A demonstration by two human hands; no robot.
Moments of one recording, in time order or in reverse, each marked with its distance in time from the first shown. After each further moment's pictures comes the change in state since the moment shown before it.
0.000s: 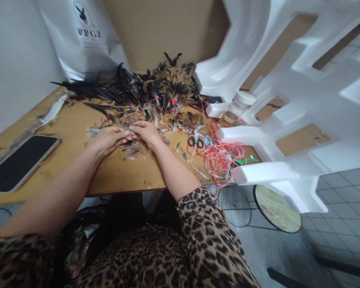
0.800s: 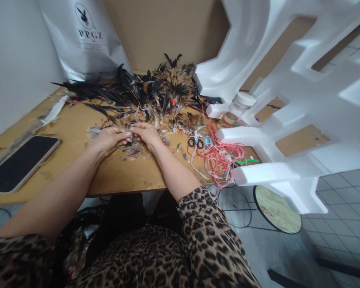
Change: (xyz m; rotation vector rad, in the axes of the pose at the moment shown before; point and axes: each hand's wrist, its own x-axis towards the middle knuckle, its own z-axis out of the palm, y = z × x) left_hand -0.002 -0.001 0.001 0.077 0.017 0.050; right_hand 0.001 0.005 0.000 -0.023 0.044 -0.037
